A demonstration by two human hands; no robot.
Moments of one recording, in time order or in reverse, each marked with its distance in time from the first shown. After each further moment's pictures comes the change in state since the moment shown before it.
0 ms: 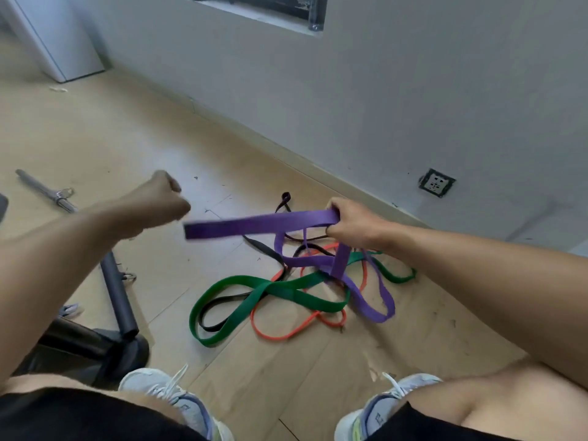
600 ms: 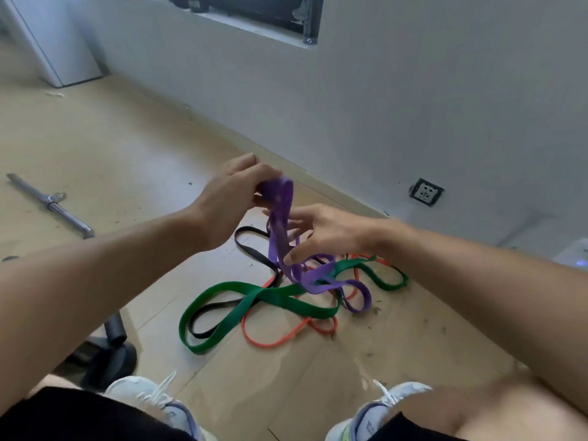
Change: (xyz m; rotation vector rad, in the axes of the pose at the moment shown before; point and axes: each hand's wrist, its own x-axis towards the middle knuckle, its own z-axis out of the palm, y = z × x) left_hand -0.077 0.104 0.051 -0.830 -0.222 0.406; right_hand -0.030 -0.045 -0.016 0.214 -0.342 -0.247
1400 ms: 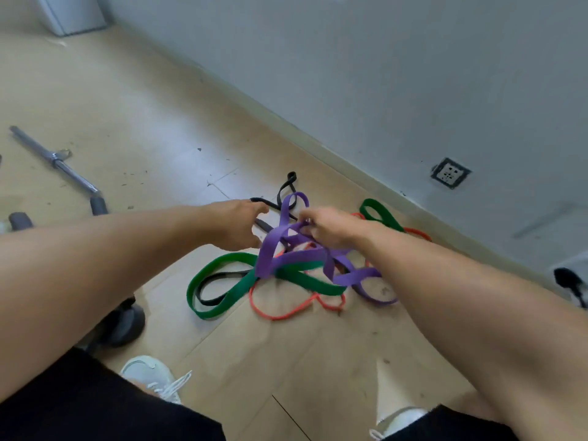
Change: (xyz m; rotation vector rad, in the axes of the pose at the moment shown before) left_hand 0.013 -0.095 -0.048 1.401 -0.484 -0.249; right_hand 0.067 0.062 0.046 -0.442 0.033 0.211
